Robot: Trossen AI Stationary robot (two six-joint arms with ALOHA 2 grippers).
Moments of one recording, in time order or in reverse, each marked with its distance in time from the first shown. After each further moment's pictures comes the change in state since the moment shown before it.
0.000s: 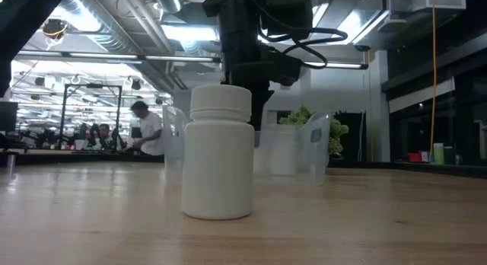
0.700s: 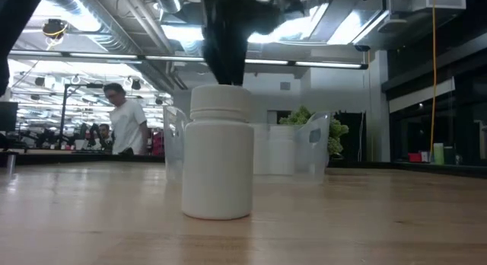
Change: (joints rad) left arm -0.021 -0.175 0.085 -0.241 -0.047 -0.136; right arm 0.000 0.001 0.000 -0.026 0.000 -0.073
